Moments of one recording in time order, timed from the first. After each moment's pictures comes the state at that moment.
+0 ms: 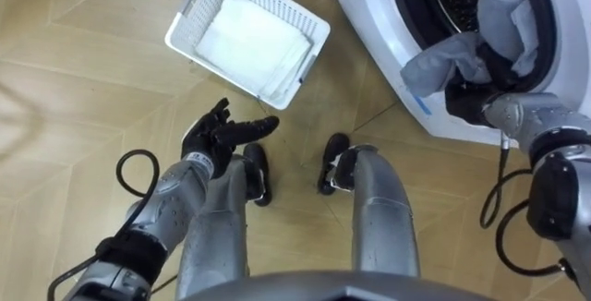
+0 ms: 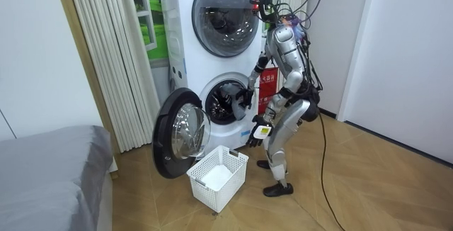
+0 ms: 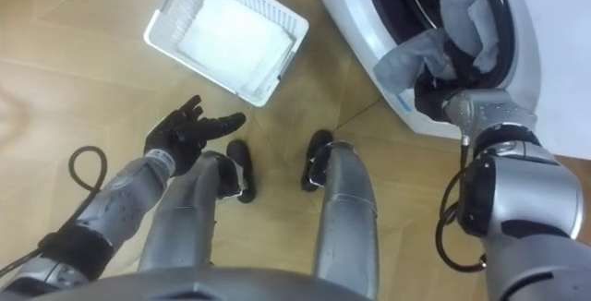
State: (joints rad) left arm -0.05 0.24 -0.31 0.53 -0.77 0.10 0.12; right arm -0.63 -0.43 -0.24 1.30 1.53 0.23 -0.34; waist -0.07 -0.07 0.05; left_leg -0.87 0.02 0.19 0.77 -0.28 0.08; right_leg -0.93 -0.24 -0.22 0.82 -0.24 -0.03
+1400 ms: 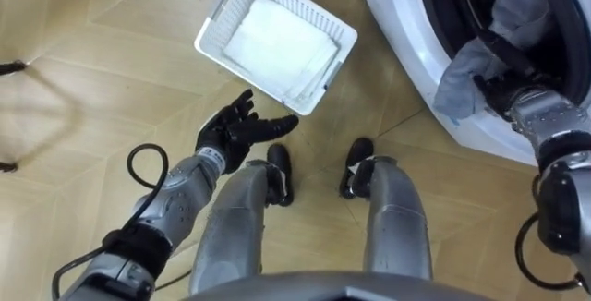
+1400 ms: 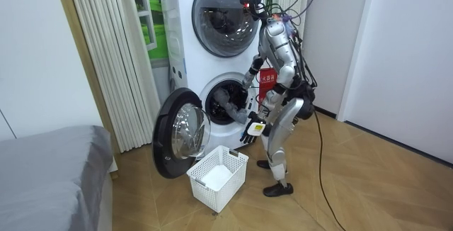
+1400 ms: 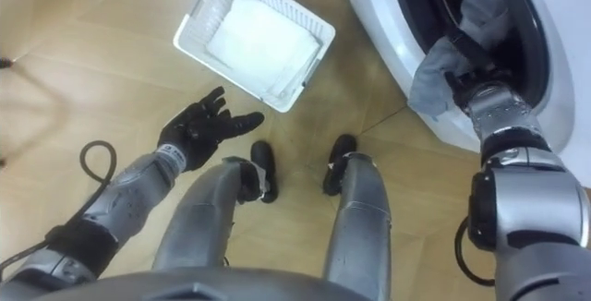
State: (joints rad) left arm -0.09 0.24 -0.36 0.57 -0.77 0.08 -0.01; right arm -0.57 -0.47 -0.07 1.23 1.03 0.08 -0.20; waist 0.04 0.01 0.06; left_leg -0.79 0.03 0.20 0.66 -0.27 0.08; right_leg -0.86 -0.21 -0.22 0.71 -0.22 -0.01
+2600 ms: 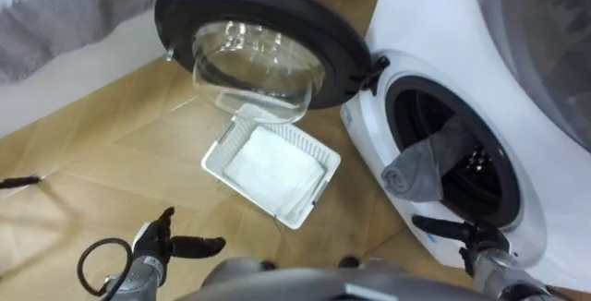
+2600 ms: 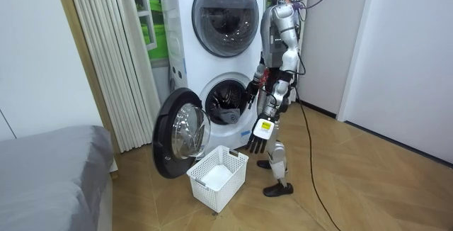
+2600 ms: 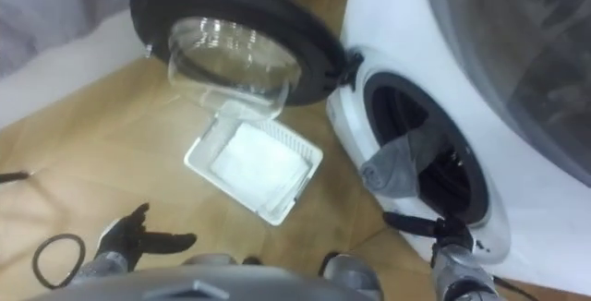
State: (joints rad) left arm 0.19 0.23 -0.06 0.97 -0.12 -0.06 0.04; right arm 0.02 -0.29 0.04 1.20 0.37 -0.07 -0.13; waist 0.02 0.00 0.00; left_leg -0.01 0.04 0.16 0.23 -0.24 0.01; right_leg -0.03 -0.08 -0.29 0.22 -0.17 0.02
